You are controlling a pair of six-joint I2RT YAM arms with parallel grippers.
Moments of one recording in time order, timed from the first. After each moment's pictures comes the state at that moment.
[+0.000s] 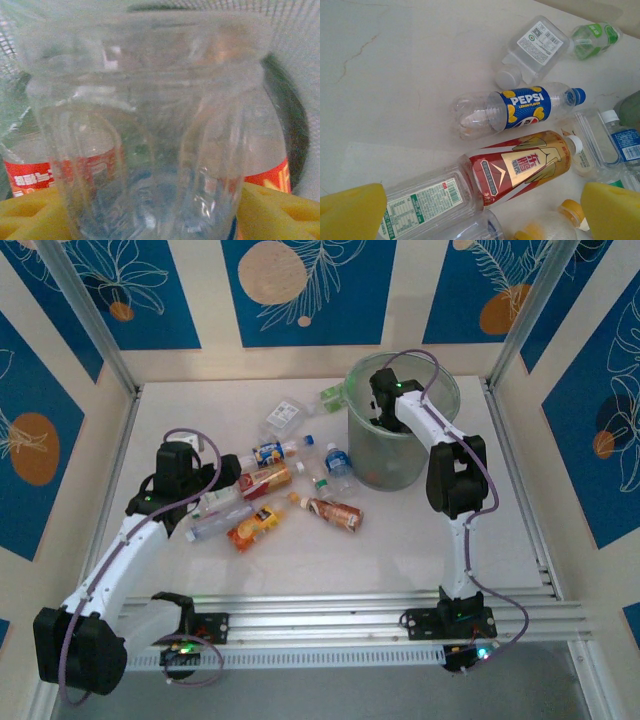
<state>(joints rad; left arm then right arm) -0.21 1.03 0.79 -0.39 0.02 -0.41 0.27 2.20 1.93 -1.07 0.11 0.09</state>
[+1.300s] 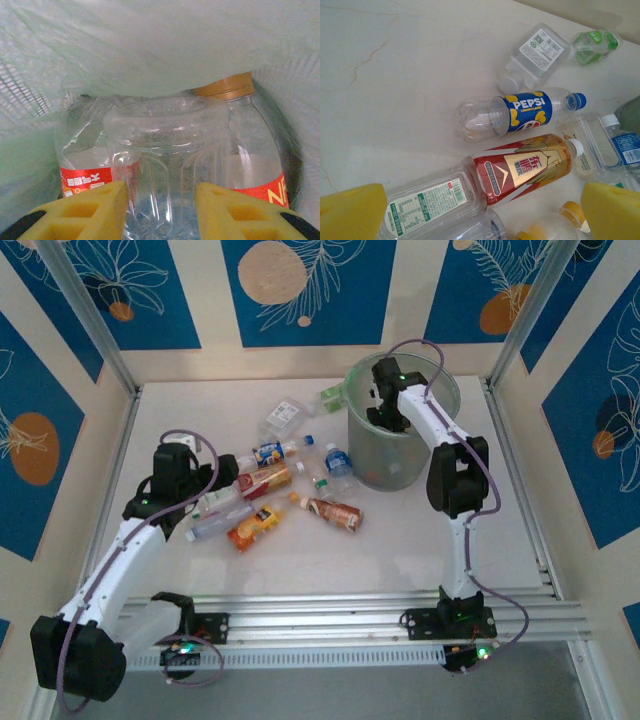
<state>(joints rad) -0.21 1.00 0.79 -0.41 0.00 -0.41 0.26 2.21 2.02 -1.08 0.05 0.10</state>
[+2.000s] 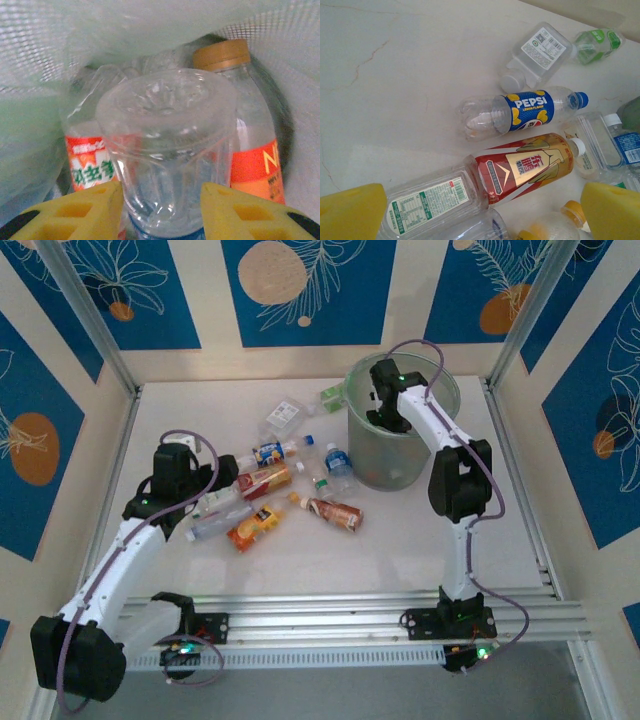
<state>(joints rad) -0.21 1.00 0.79 -0.42 0.00 -0.41 0.29 2.13 1.99 -1.14 0.10 0.12</state>
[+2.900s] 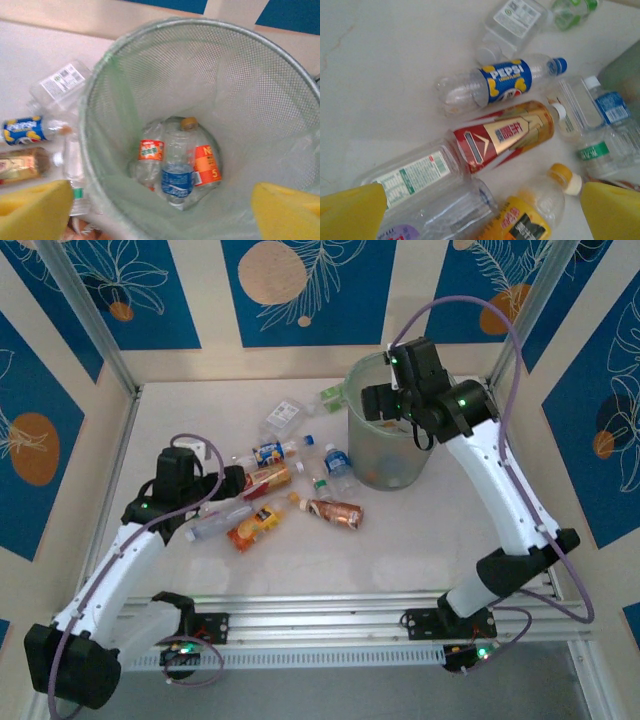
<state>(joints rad) -0.27 0.96 0.80 -0.53 0.05 -0.35 0.53 1.52 1.97 -1.17 0.33 0.18</state>
